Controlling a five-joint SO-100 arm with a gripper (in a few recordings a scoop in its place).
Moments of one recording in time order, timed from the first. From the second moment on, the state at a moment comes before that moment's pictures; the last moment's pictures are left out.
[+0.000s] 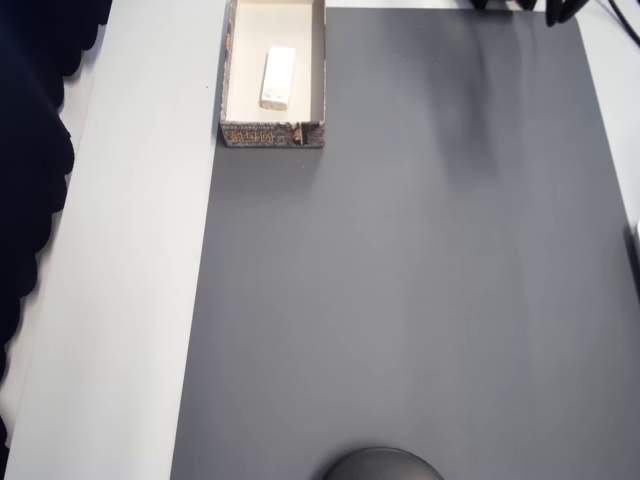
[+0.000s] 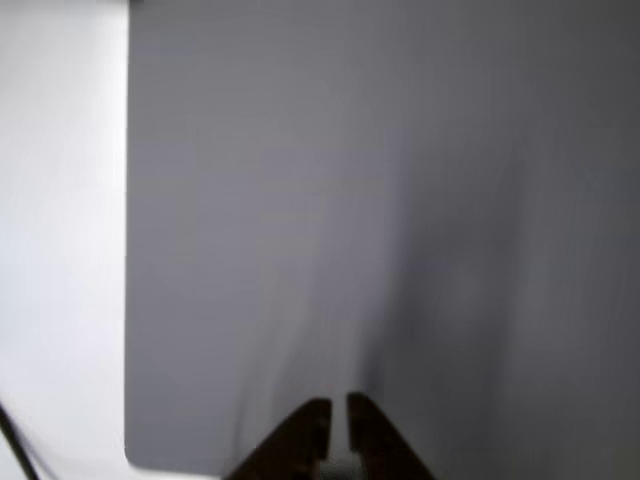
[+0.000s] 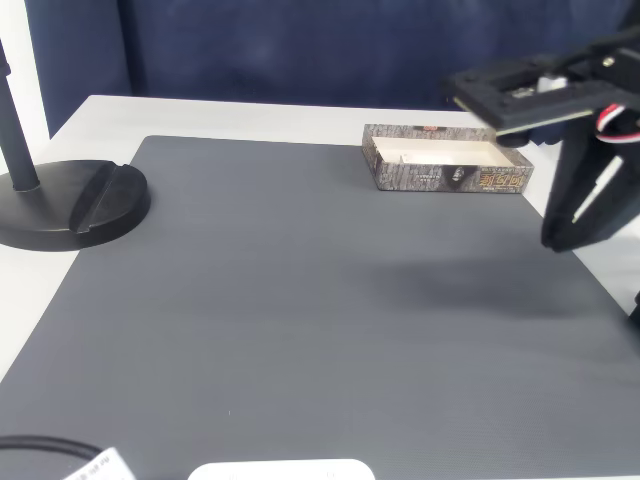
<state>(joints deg) 3.0 142.6 130.2 91.1 5.4</state>
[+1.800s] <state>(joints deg) 4.5 188.5 176.1 70.2 3.3</state>
